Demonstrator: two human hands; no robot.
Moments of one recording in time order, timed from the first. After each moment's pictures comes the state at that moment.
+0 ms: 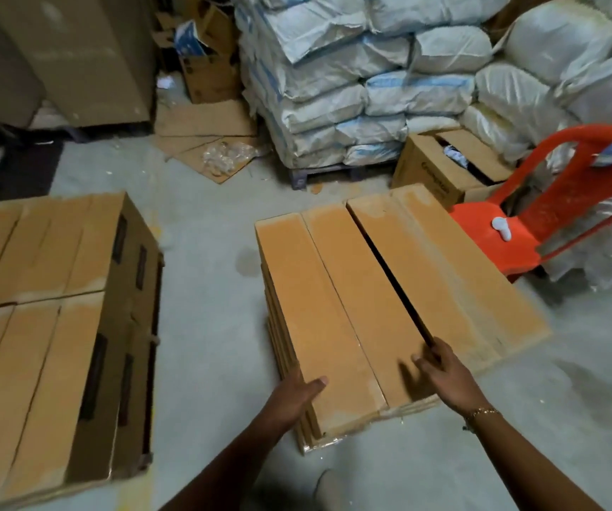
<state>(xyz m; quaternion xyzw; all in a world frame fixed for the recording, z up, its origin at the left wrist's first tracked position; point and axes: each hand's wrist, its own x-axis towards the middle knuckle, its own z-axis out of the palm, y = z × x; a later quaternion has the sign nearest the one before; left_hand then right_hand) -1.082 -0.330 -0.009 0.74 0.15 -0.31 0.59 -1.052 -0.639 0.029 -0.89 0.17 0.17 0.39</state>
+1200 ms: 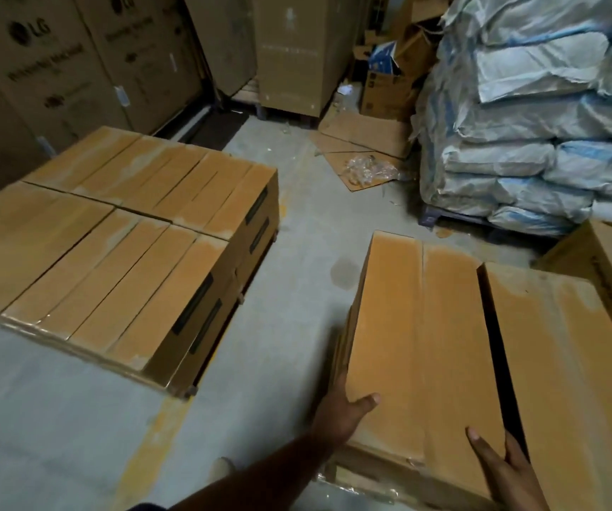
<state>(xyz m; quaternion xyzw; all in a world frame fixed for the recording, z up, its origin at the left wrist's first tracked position) -1.080 -0.337 -0.004 0.70 0.29 -0.10 0.64 -1.000 -0.589 0.050 -0.77 0.21 0.26 0.54</state>
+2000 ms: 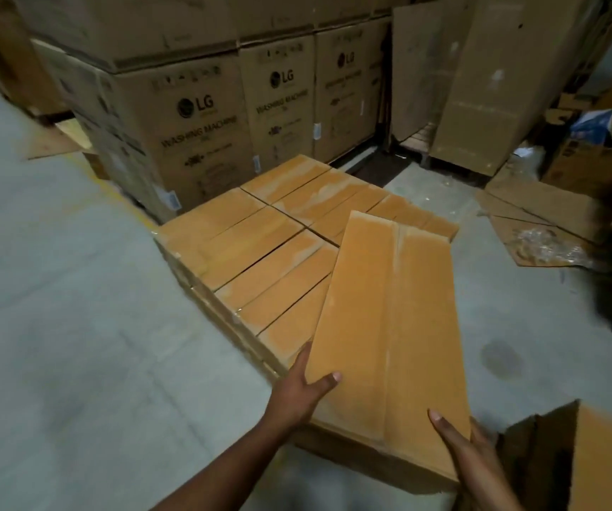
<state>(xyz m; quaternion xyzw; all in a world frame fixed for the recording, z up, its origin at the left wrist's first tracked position) -1.337 0.055 0.077 0.68 0.45 0.12 0.56 -1.142 -0.151 0.065 -0.77 -0.04 0.36 0.53</state>
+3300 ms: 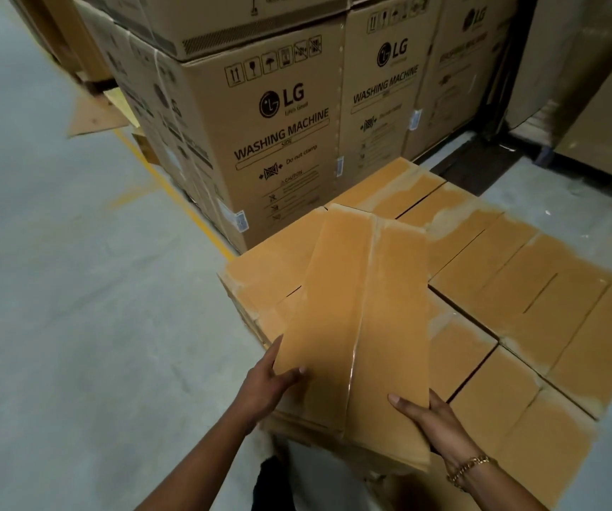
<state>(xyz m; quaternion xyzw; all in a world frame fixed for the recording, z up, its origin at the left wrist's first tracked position) -1.448 0.641 0.030 0.60 0.51 0.13 0.60 -1.188 0.472 0.001 -0.71 -0.13 0.54 0.43</state>
